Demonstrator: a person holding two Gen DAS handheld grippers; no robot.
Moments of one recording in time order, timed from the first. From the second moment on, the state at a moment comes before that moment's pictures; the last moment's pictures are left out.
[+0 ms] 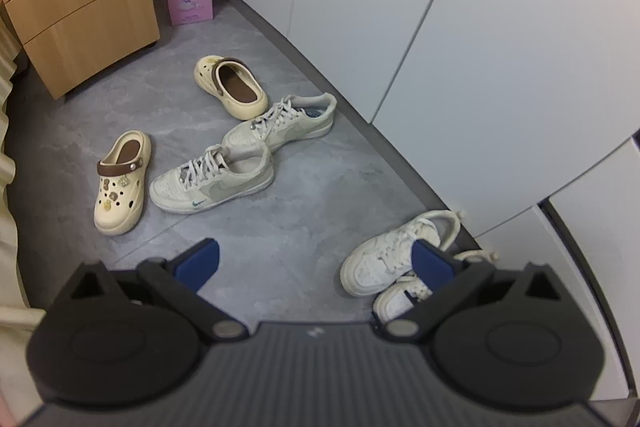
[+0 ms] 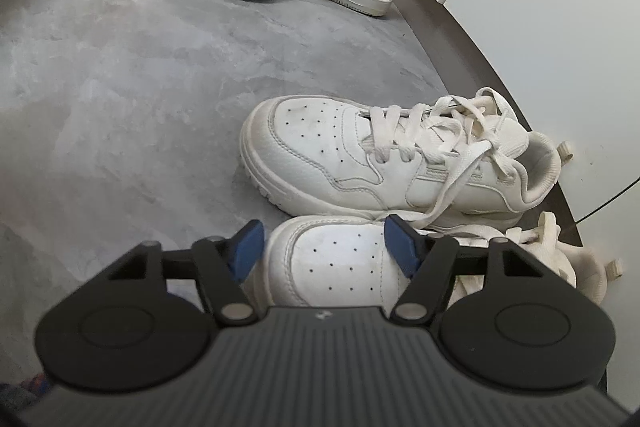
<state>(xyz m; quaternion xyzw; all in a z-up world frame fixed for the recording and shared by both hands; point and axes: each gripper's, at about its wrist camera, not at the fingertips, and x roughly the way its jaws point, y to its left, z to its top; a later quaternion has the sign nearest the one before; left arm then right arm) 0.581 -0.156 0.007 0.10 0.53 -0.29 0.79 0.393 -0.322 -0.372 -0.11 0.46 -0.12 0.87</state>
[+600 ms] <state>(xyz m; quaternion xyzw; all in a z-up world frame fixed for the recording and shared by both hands) 0.515 -0.157 0.010 0.16 0.49 -0.31 0.80 0.242 -0.370 -0.350 -0.01 0.43 -0.26 0.87</state>
